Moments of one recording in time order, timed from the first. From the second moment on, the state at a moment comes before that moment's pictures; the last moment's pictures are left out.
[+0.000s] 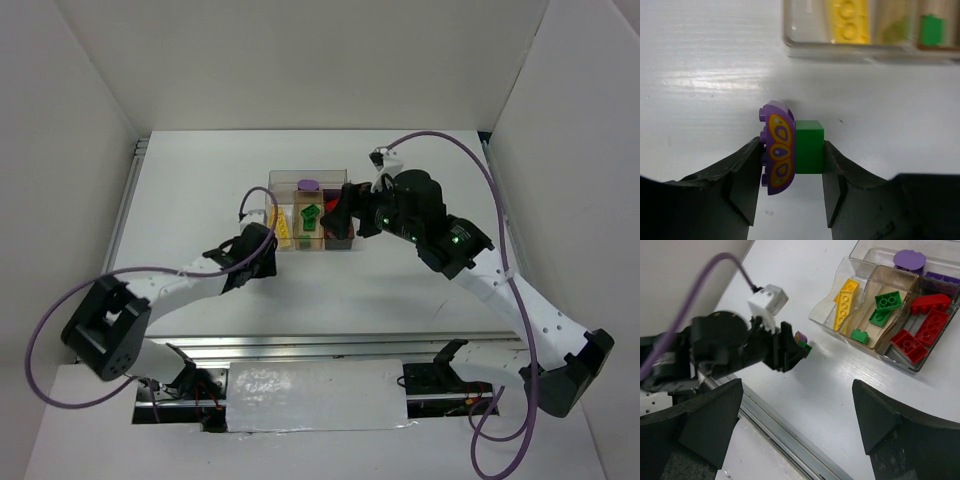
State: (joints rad) left arm -0.58 1.46 0.76 -0.20 -0.33 -0.57; right arm 0.67 1.12 1.22 -0.45 -0.10 0.44
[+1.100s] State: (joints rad) left arm -0.77 0.63 0.33 0.25 0.10 -0.28; right arm 0.87 1.40 1.08 -0.24 -0.35 0.78
